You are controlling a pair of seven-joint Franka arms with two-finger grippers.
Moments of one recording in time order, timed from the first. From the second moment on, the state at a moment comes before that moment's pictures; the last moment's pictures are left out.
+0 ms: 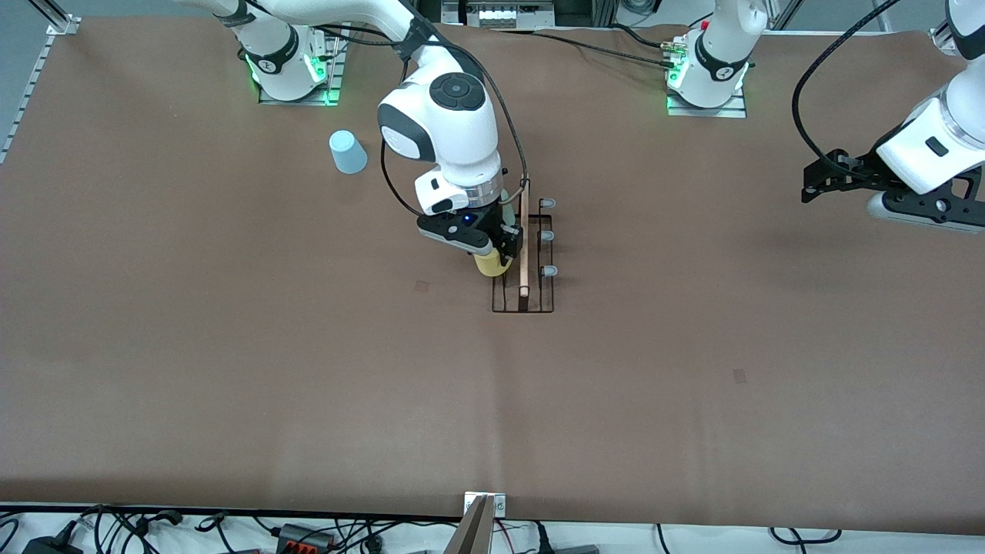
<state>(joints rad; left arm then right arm) -0.07 0.00 0.03 -1.68 -0.03 1.63 0.11 0.60 0.55 0.23 -1.59 -0.37 2.37 1.43</state>
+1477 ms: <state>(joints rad) -0.07 0.00 0.03 -1.67 -0.03 1.60 0.11 0.42 0.26 0.20 -1.77 -0.30 2.29 1.25</state>
